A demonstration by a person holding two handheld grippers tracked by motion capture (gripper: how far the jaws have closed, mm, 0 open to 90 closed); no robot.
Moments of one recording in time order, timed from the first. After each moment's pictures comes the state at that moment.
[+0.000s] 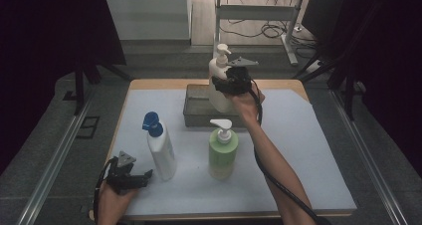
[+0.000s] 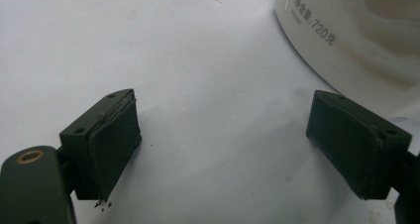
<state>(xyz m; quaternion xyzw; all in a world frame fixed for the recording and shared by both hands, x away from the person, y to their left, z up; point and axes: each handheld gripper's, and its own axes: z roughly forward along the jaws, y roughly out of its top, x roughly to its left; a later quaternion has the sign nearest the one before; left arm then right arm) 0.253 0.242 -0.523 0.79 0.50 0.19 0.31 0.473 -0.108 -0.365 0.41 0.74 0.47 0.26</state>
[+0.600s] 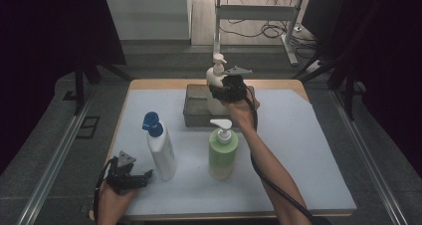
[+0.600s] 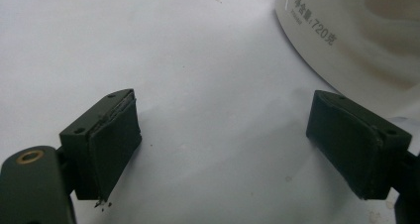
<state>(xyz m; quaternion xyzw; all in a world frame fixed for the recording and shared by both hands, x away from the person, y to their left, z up) 0.253 0.242 -0.523 0.79 0.50 0.19 0.31 0.477 -0.101 -0.399 0.41 0.75 0.46 0.25</state>
